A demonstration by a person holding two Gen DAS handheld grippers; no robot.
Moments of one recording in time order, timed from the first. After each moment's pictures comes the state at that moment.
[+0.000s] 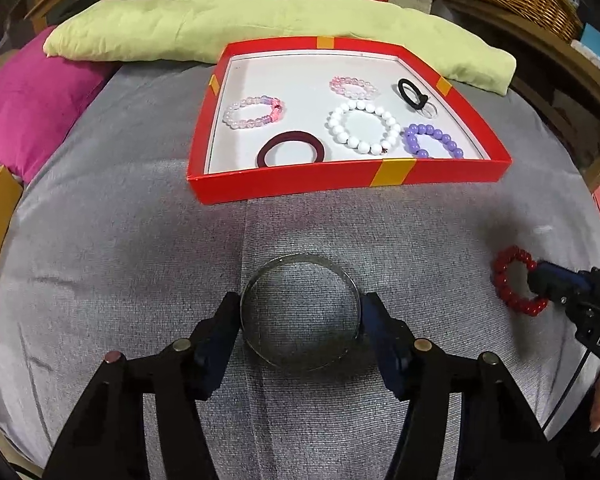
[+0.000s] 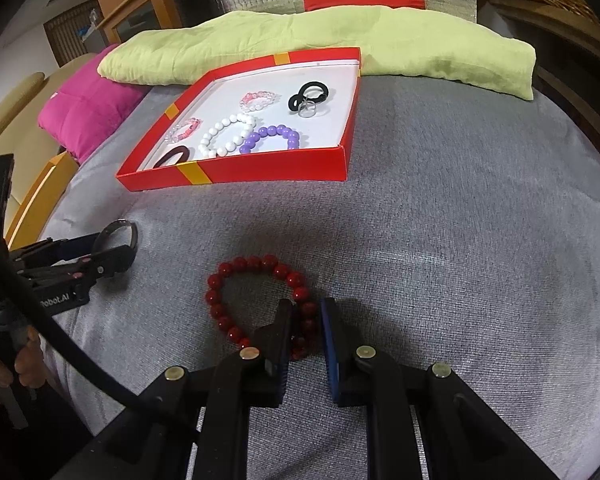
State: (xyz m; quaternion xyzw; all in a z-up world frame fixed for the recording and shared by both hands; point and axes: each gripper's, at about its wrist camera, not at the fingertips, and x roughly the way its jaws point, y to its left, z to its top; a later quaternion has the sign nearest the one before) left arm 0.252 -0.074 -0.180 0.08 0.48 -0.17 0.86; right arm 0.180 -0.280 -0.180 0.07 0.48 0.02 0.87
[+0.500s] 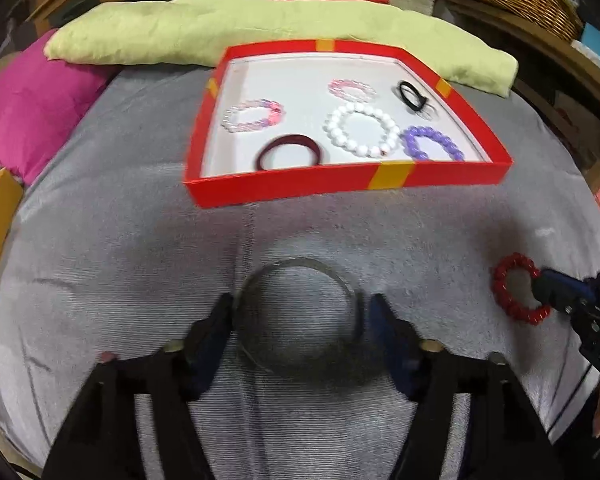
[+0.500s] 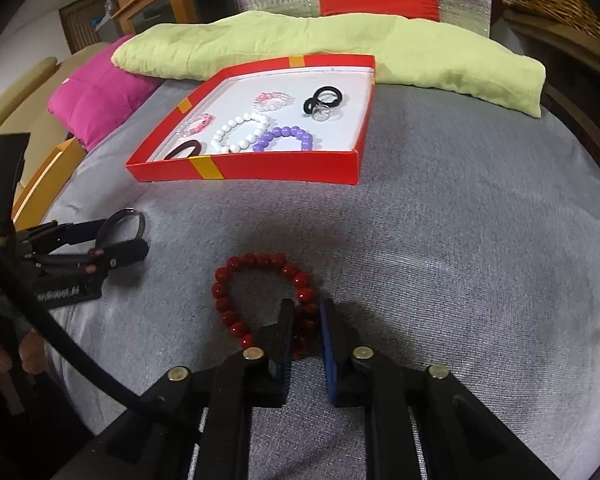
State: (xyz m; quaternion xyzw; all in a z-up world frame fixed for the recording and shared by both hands) left arm 0.251 -0.074 -0.179 0.07 0.47 -0.16 0.87; right arm 0.175 -0.271 -0.177 0.05 0.47 0.03 0.88
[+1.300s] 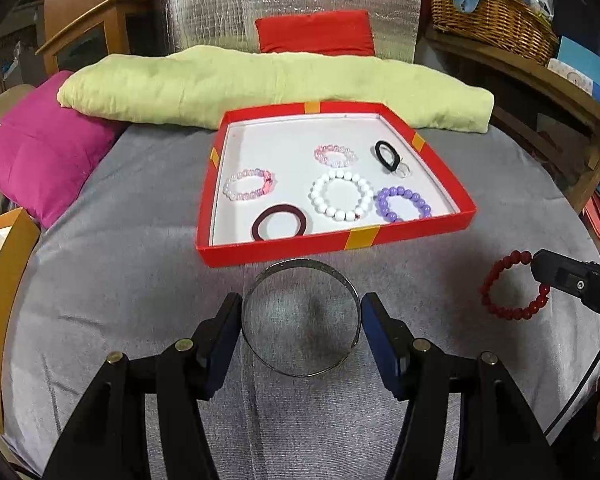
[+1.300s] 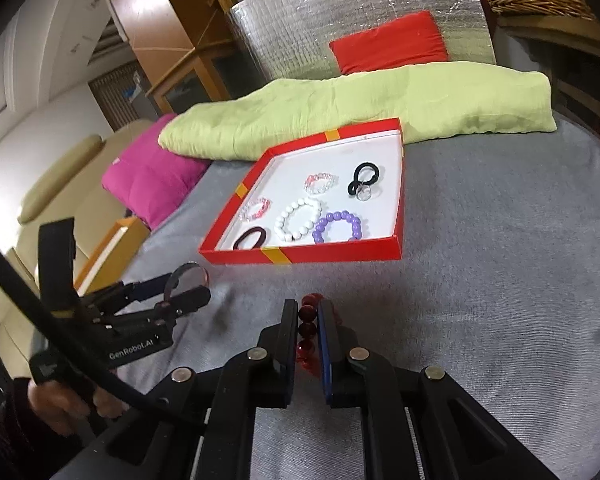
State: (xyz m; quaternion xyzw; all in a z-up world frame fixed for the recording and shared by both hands) left arm 0.232 -0.079 -0.136 0.07 0.39 -0.18 0.90; right arm 0.164 -0.284 -0.127 0.16 0.37 0.10 0.91
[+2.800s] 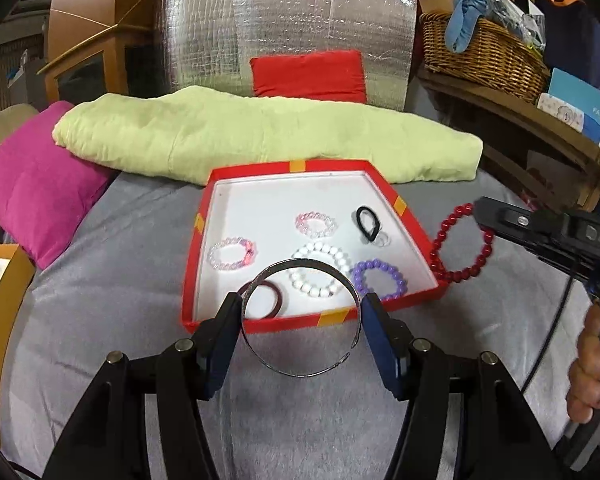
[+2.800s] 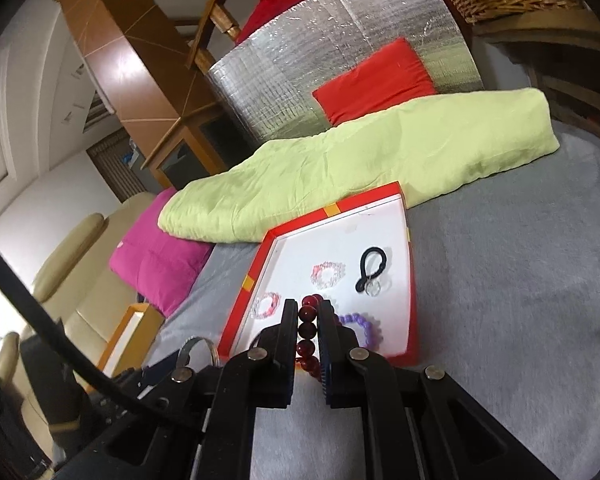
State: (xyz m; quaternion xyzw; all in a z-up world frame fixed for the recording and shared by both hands) left arm 0.247 -0.100 -0.097 0.05 0.33 -0.20 0.92; right arm 0.227 -0.314 -0.091 0.25 0.29 0.09 0.92
